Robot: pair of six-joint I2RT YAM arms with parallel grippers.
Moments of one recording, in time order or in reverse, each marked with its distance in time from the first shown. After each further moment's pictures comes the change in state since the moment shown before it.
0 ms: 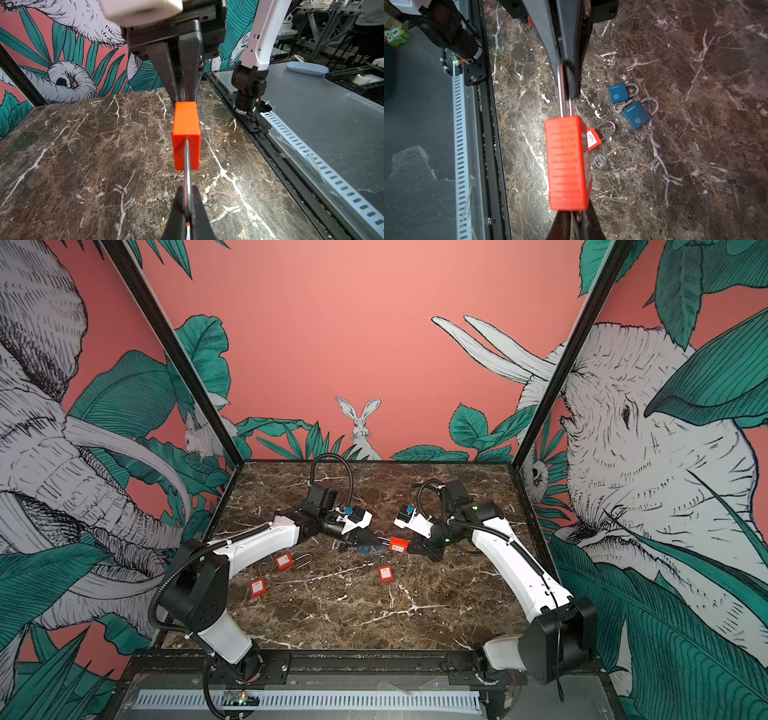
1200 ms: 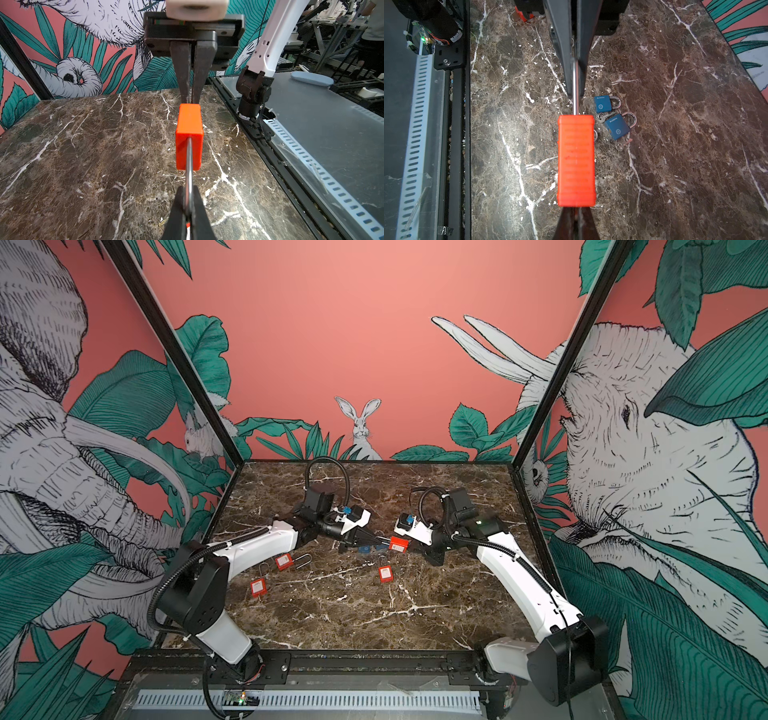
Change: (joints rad) left arm 0.020 -0.019 -0.076 0.170 -0.003 -0.156; right arm 0.008 -0.095 -0.121 0.158 0.048 -0.095
